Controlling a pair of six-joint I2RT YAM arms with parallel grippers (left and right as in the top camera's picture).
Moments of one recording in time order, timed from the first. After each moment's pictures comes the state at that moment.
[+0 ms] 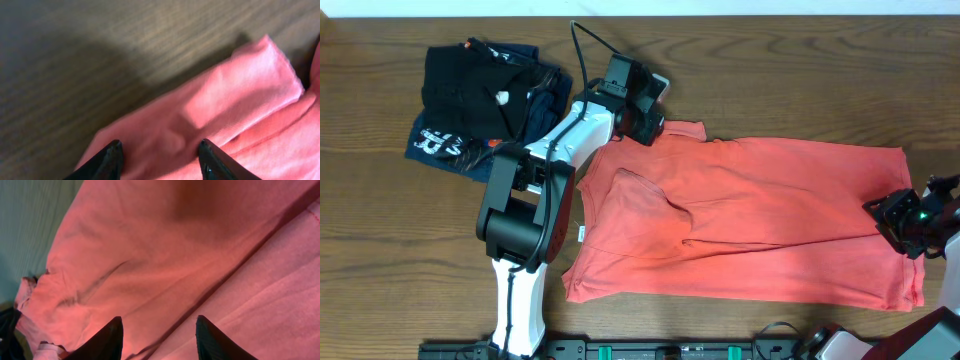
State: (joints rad) left arm -0.37 2.17 1.54 -0.47 0.31 0.15; right arm -0.71 1.38 0.90 -0.88 -0.43 0.24
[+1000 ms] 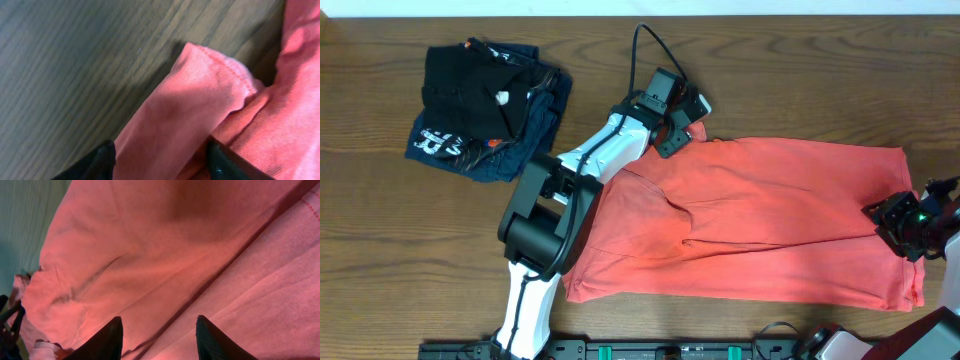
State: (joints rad) left arm -0.52 2.18 1.55 -0.40 0.10 0.46; right arm -0.71 1.38 0.90 -0.90 -0.41 0.23
